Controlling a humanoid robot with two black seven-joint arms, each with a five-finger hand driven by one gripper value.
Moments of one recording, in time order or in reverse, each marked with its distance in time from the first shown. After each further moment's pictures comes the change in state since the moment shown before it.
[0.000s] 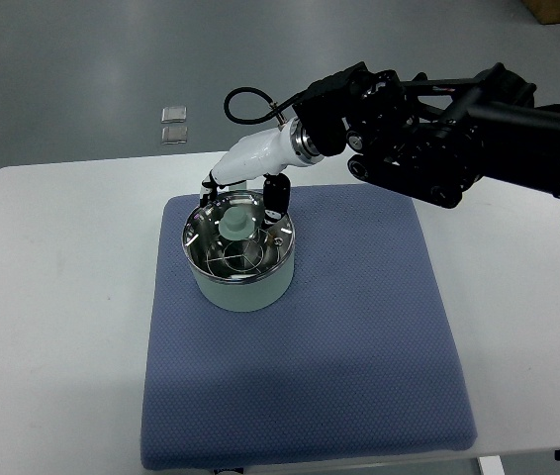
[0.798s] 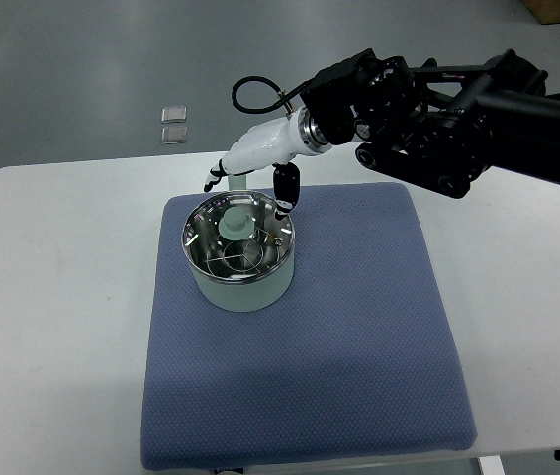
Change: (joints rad) left arm 0.000 0.000 0.000 0.000 0.000 0.000 0.000; right arm 0.011 -0.020 -0.011 -0.011 -0.017 0.018 0.001
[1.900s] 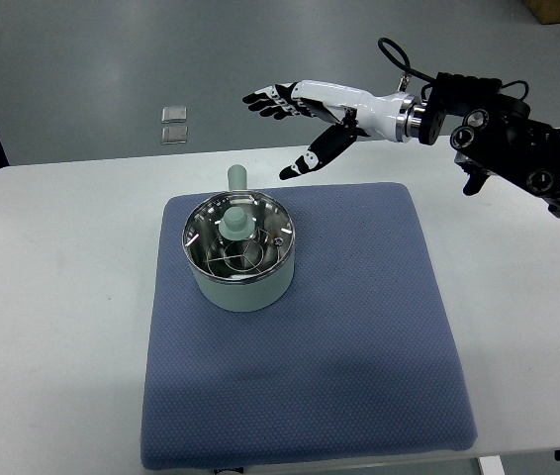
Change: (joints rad) left arm 0.000 0.000 0.000 0.000 -0.001 0.000 0.001; right arm -0.325 -0.201 0.509 0.035 0.346 0.033 0.018
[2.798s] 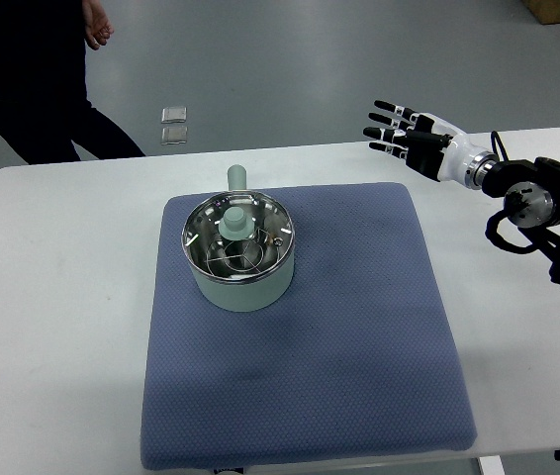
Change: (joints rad) left arm 0.004 0.000 -0.003 0.000 0.002 -0.002 -0.001; right arm -0.260 -0.024 0.099 -0.233 1.084 -0.030 -0.272
